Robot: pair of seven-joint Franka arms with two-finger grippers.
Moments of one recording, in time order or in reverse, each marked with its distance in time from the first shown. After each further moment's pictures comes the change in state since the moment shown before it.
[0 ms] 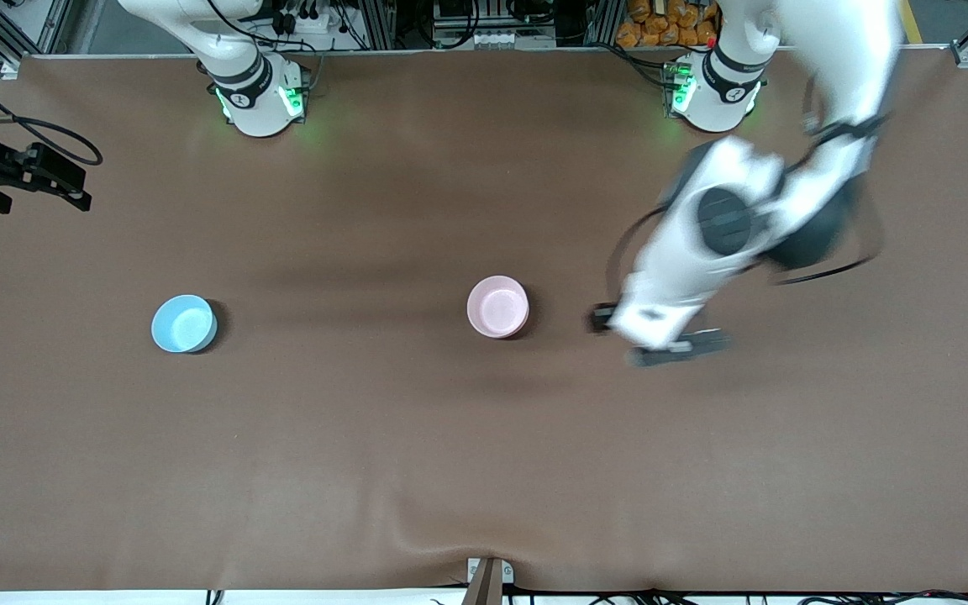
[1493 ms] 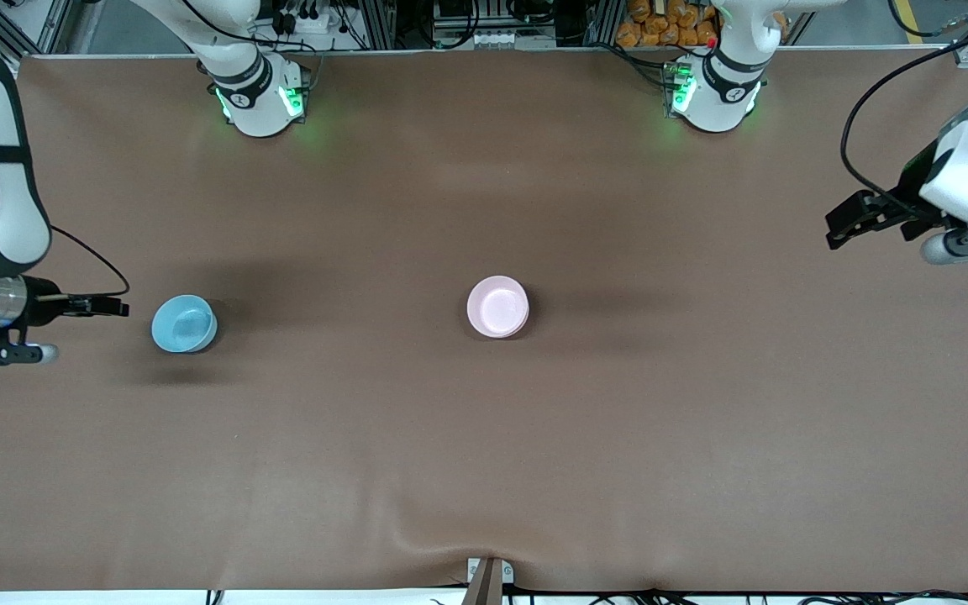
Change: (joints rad) left arm 0.139 -0.326 0.161 -0.031 -0.056 -0.271 0.435; right arm -0.275 0.385 -0.008 -0.288 0.061 0.461 -0.249
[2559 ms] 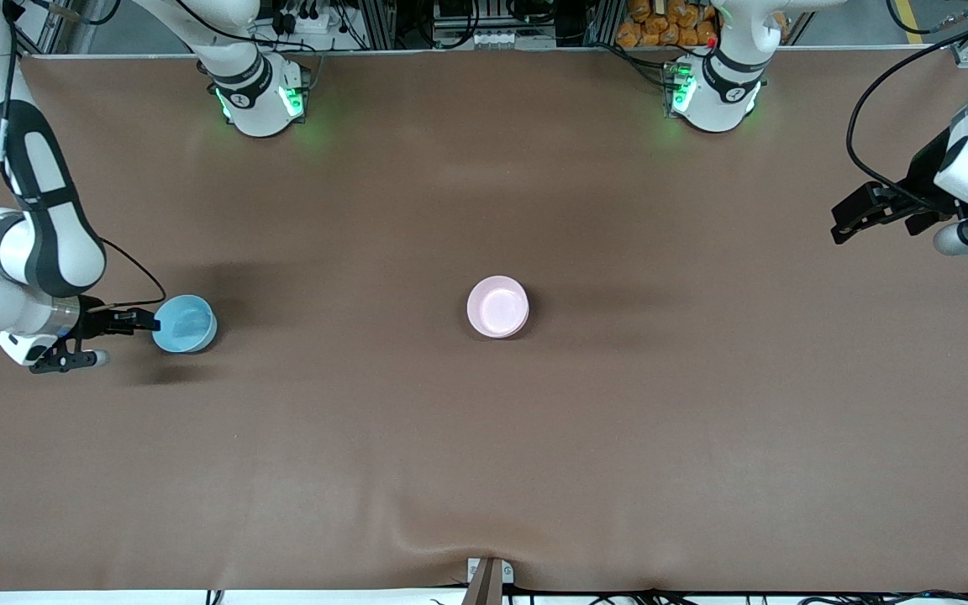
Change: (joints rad) left arm 0.006 -0.007 0.010 -0.003 -0.015 0.000 0.000; right arm -0.036 0.103 -0.001 -0.132 0.094 0.289 -0.216
